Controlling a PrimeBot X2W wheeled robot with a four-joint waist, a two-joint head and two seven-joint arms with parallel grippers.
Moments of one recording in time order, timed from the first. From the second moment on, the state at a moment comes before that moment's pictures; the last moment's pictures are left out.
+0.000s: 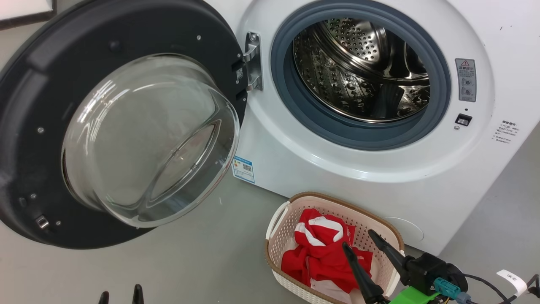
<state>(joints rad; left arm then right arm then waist) 0.20 0.05 0.04 0.13 -0.33 0.01 -0.26 -0.05 -0.09 0.30 0.35 0.32 0.12 -0.26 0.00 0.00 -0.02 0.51</state>
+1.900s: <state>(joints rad) -0.85 0.70 0.12 0.94 -1.21 -0.13 0.42 -0.07 -0.09 0.26 0.34 0.28 0.12 -0.26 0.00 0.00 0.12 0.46</state>
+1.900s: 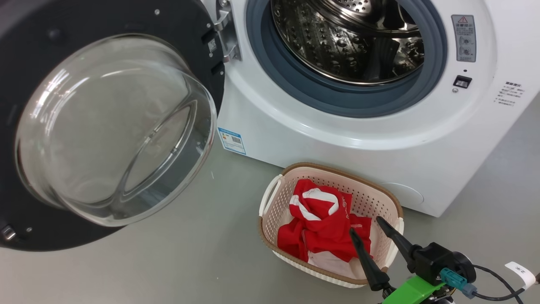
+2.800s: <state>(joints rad) -0.75 0.74 0.05 0.80 -1.40 -0.12 0.87 -0.07 -0.08 0.26 0.34 0.28 0.12 -0.26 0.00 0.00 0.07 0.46</state>
